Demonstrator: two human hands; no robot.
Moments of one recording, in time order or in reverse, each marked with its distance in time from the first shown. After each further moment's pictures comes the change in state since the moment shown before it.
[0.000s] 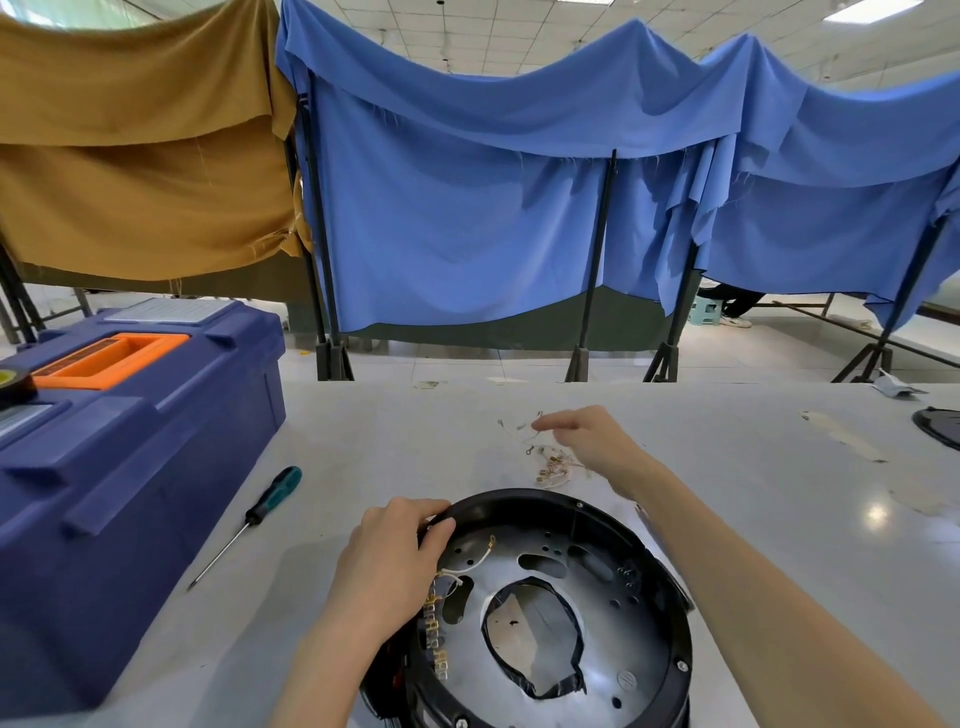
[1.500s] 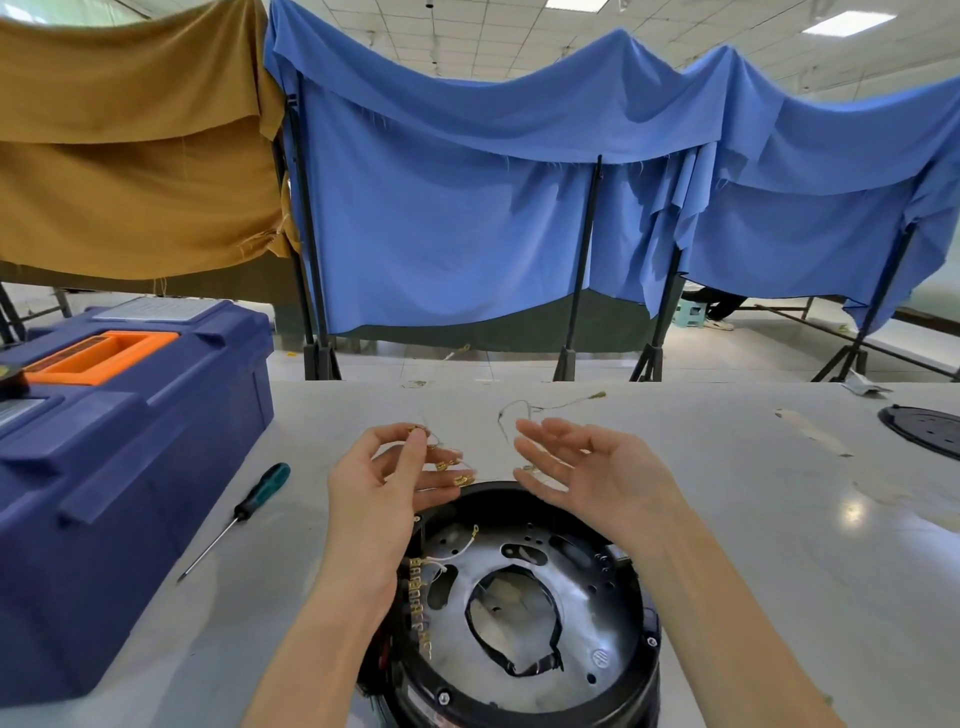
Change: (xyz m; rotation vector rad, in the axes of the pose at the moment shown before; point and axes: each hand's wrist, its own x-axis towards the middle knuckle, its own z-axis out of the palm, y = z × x) left_hand -0.004 0.043 -0.016 -1.144 0.224 -0.039; right_hand -0.091 -0.030 0.002 1.243 -0.105 0.195
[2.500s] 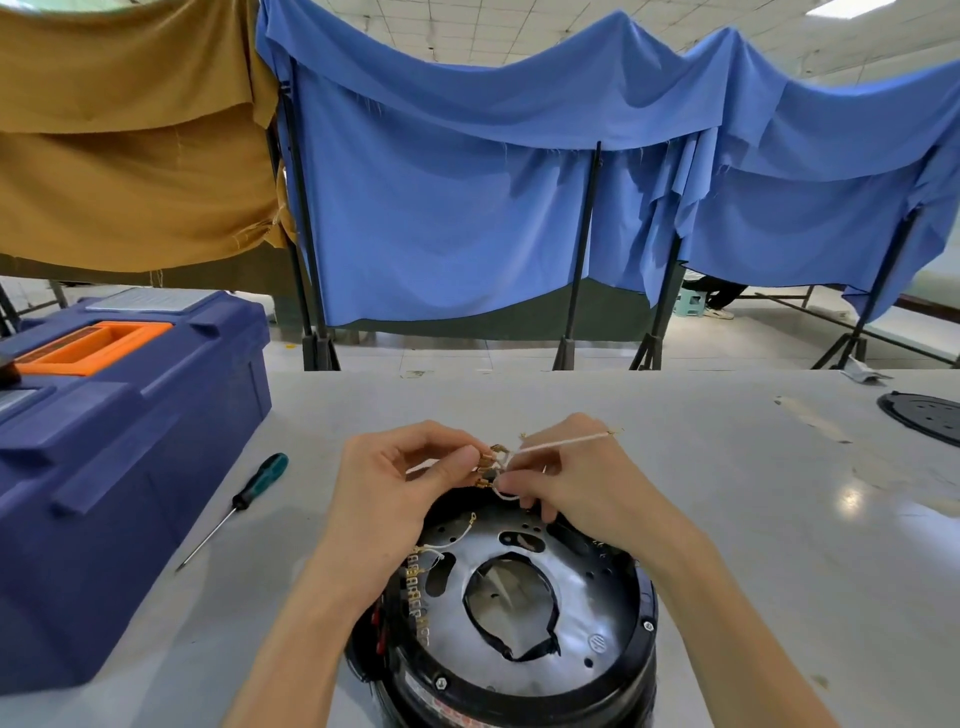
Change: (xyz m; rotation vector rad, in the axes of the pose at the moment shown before) left_hand -0.014 0.021 0.002 0.177 -0.295 0.173; right_hand -0.027 0.005 0.025 -1.420 -0.060 -0.475
